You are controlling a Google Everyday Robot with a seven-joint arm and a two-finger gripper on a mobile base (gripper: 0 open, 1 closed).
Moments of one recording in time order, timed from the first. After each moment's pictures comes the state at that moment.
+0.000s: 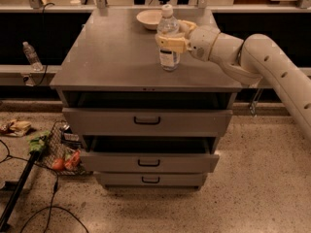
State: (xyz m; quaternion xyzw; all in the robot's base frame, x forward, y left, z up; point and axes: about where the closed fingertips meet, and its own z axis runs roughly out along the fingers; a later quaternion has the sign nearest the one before) arm 0.736 -0.048 0.946 -0.37 0.56 0.30 0.68
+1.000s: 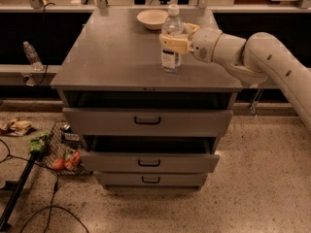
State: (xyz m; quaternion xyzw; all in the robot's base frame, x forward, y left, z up) arm 0.734 -0.060 0.930 -0.36 0.61 0.30 0.64
